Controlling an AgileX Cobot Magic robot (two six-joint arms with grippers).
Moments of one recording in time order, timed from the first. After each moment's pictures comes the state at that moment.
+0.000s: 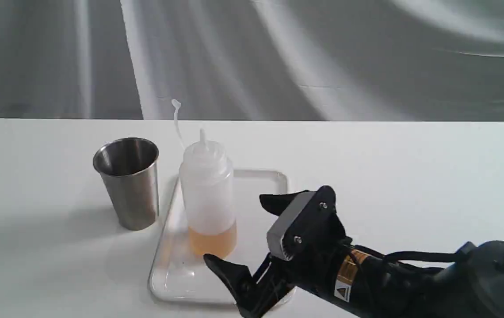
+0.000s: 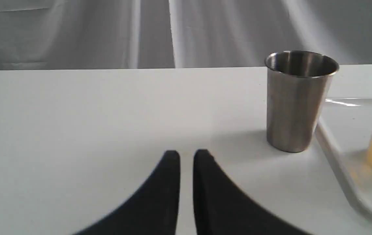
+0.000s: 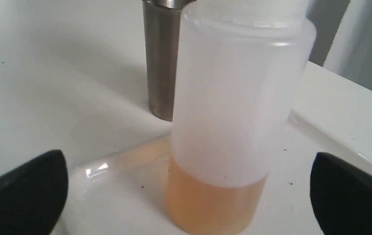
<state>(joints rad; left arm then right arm) 0.06 0.00 0.00 -0.02 0.29 0.04 0.43 1.99 -0.65 -0.34 -1.02 -0.01</state>
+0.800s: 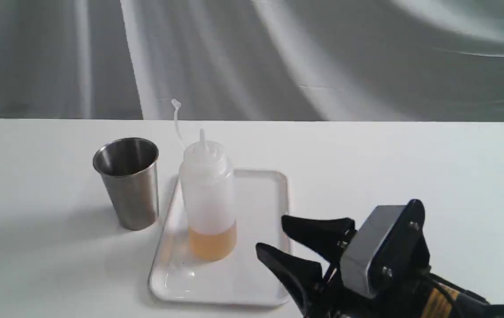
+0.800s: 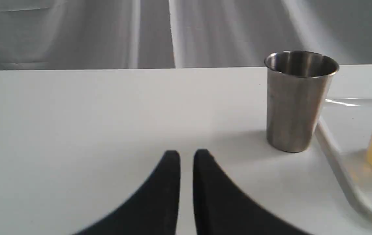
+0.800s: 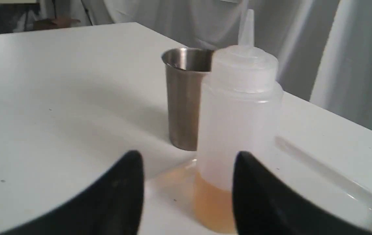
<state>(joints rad) 0.06 0.00 0.00 -0.02 0.29 0.04 0.46 1.66 -0.36 -0.29 -1.09 0.02</state>
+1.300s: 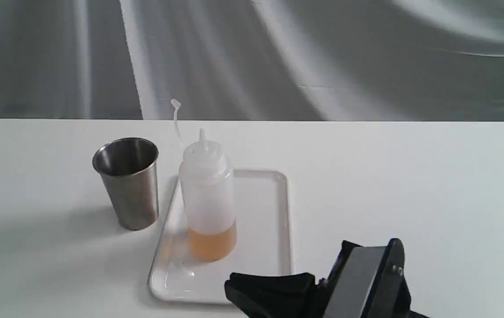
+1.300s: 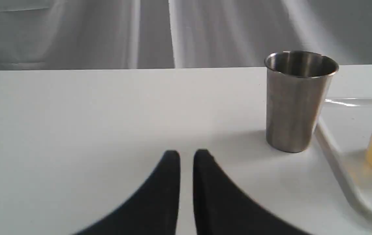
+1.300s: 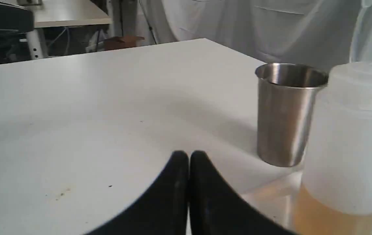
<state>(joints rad) 0.06 0.00 0.00 -0.02 0.29 0.04 0.65 1.63 -0.32 -0.27 -1.12 0.07</state>
